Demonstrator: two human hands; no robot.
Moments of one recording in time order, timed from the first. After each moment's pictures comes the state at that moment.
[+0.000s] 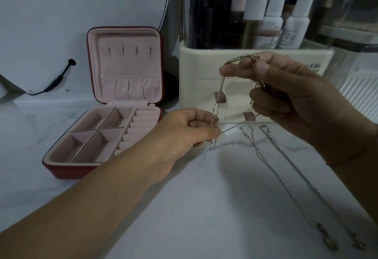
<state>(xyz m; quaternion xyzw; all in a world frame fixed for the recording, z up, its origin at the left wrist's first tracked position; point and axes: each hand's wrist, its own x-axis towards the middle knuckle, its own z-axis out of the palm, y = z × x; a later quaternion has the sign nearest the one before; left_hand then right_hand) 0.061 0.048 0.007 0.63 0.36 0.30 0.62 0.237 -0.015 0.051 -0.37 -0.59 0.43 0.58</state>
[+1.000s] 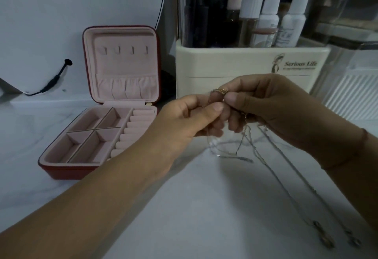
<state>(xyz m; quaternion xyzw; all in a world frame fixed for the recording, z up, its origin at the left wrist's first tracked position) 0.061 0.042 0.014 0.65 0.23 0.37 0.63 0.233 -0.011 0.042 -0.47 -0.63 0.39 0.48</state>
